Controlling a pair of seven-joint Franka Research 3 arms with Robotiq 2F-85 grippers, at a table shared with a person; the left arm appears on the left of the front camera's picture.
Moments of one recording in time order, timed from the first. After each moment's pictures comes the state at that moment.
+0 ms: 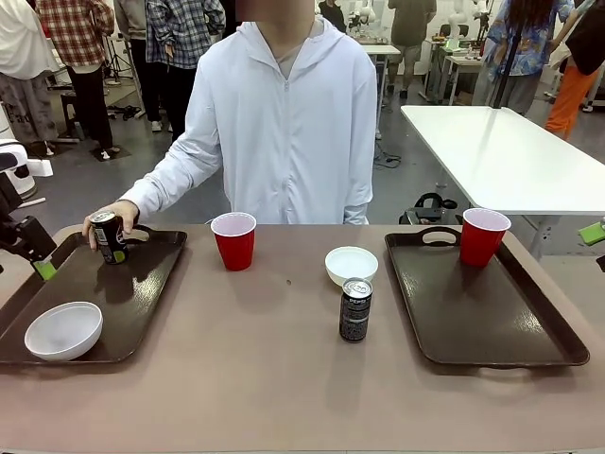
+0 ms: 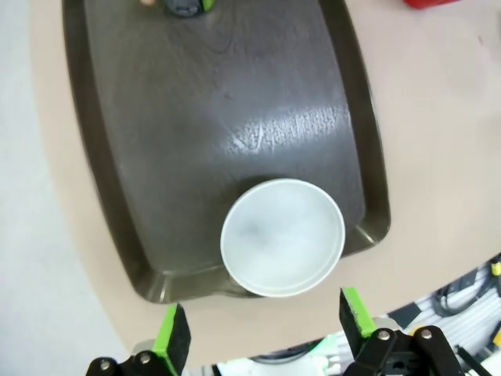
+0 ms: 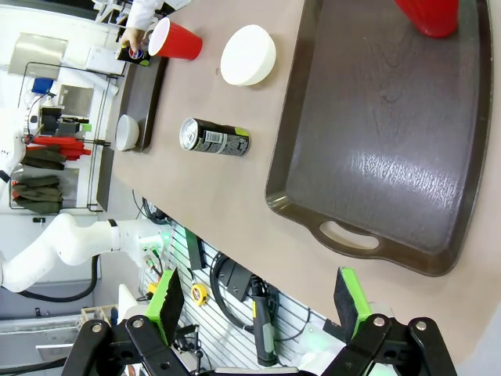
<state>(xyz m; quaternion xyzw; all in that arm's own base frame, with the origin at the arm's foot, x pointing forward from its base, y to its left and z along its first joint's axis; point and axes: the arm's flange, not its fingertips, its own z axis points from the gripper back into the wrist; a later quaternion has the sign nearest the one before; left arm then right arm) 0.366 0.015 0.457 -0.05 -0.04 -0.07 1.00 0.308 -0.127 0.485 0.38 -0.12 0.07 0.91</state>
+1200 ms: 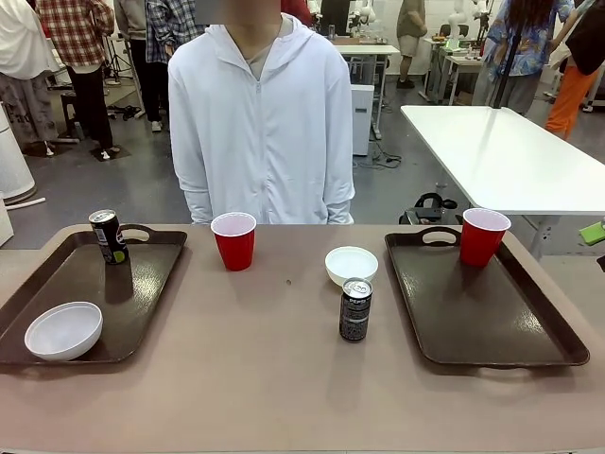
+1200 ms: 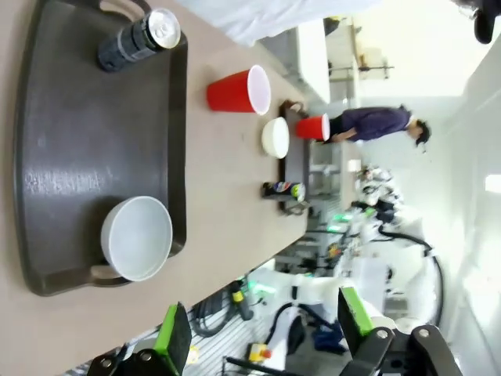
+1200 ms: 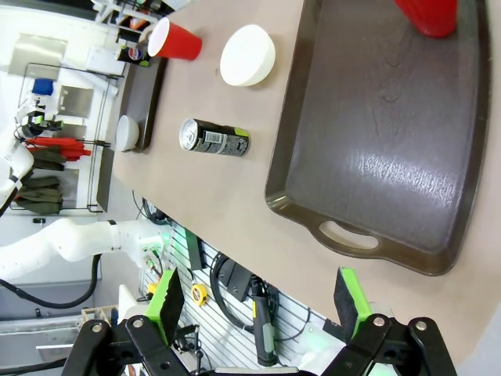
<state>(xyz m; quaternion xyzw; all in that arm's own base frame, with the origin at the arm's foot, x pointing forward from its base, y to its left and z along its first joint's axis) 0.339 0.228 0.490 -0.53 -0.07 0.09 0.84 0.308 -0.128 0.485 0.38 -0.13 0.07 0.91</state>
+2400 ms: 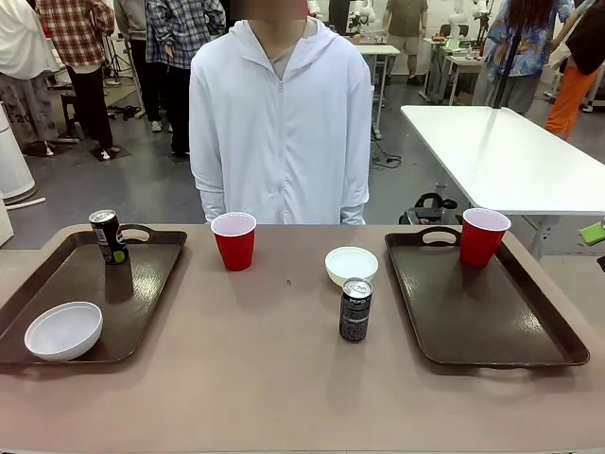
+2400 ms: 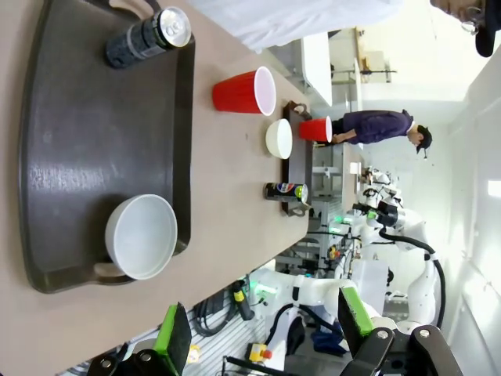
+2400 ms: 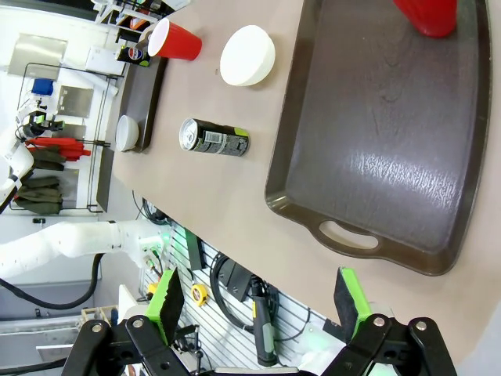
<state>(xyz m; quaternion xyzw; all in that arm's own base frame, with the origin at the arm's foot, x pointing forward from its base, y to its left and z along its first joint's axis) 0.340 0.228 0.487 -0.52 -0.07 0.09 0.85 0.308 -0.128 0.485 0.38 -0.13 0.07 0.92</state>
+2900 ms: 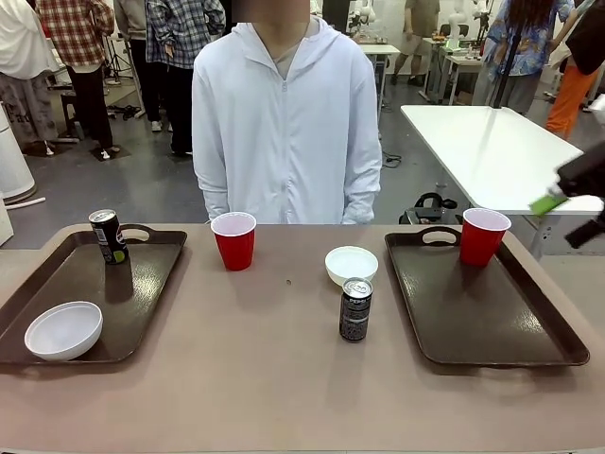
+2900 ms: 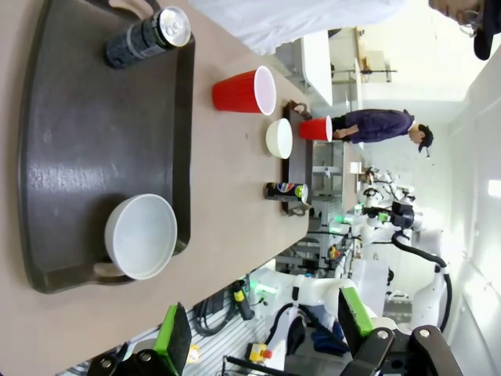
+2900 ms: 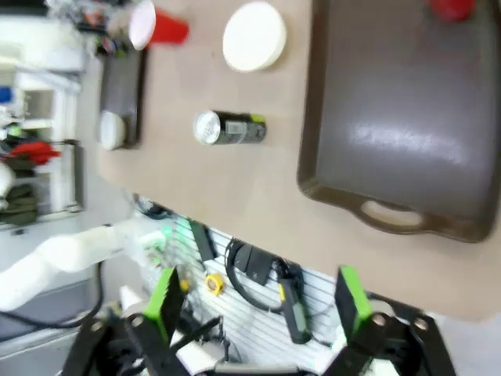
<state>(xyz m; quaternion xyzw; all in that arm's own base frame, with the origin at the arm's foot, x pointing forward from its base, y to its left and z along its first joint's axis) 0.341 0.227 0.487 -0.52 -0.07 0.09 0.85 0.317 -0.025 0.549 0.31 -0.06 0.03 0.95</state>
